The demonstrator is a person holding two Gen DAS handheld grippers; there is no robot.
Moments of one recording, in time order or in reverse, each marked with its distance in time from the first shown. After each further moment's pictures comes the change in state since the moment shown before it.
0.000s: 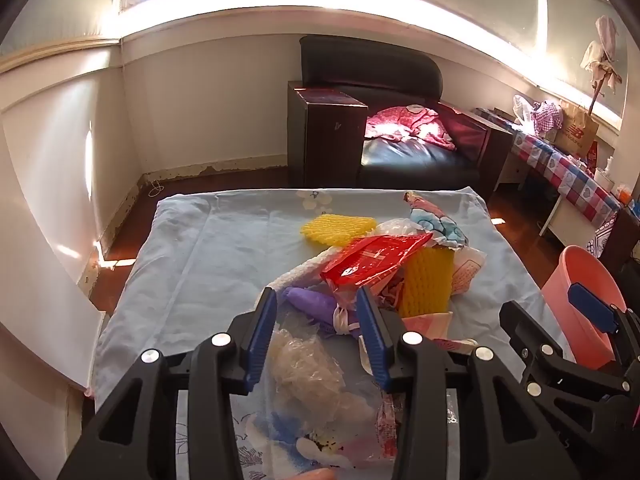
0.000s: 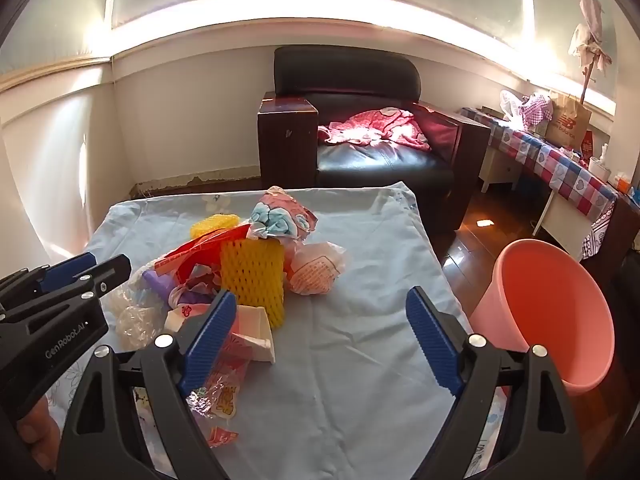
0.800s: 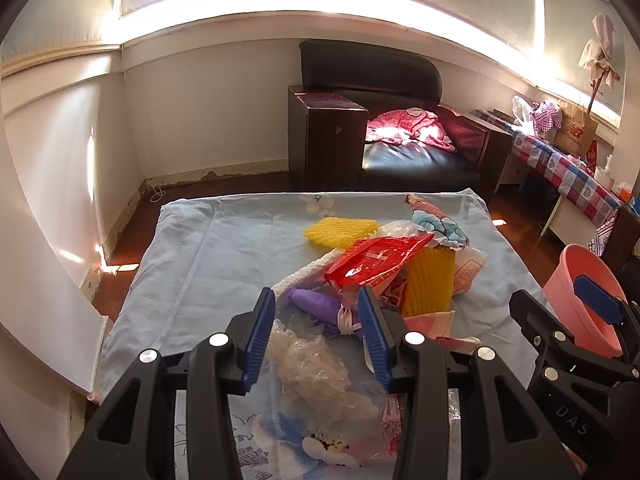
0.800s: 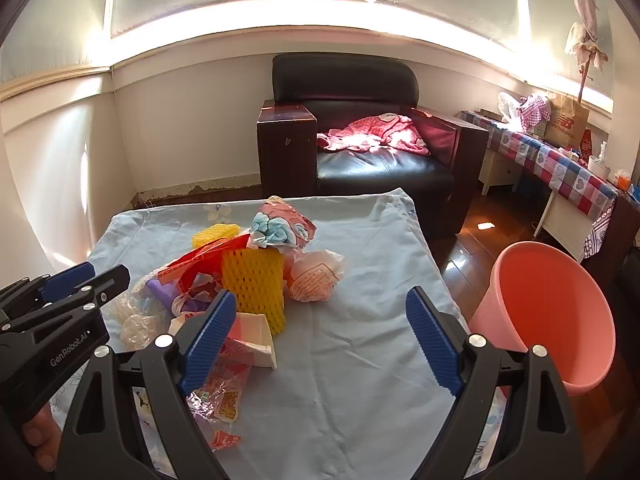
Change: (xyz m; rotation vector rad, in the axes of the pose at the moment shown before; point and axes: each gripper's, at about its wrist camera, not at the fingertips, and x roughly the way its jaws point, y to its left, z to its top) left arm -0.007 0.008 -0.006 0.014 -0.009 -0.009; right arm -0.008 -0.005 0.001 0.025 -0.030 0.005
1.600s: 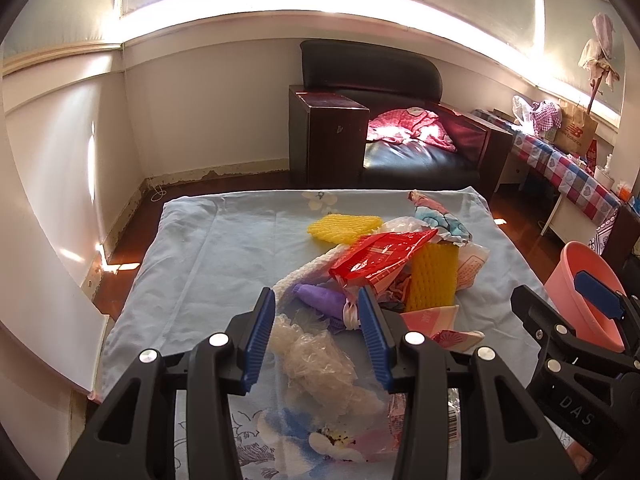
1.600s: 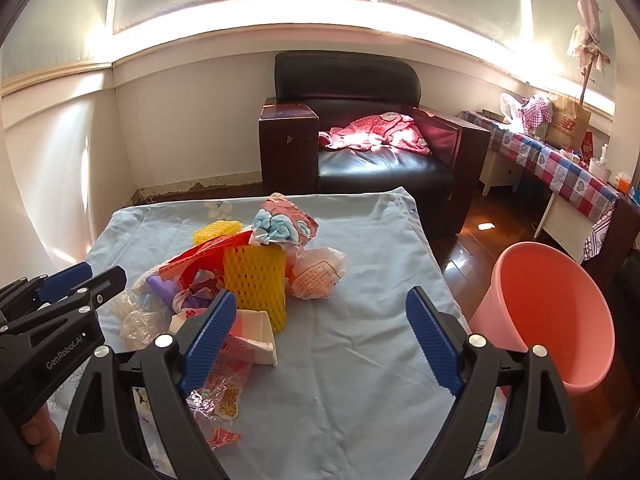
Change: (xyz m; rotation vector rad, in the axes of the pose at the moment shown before) left arm -0.001 0.000 0.000 -0.008 0.004 0.011; right arm 0.000 0.001 -0.002 -0.012 0.006 0.002
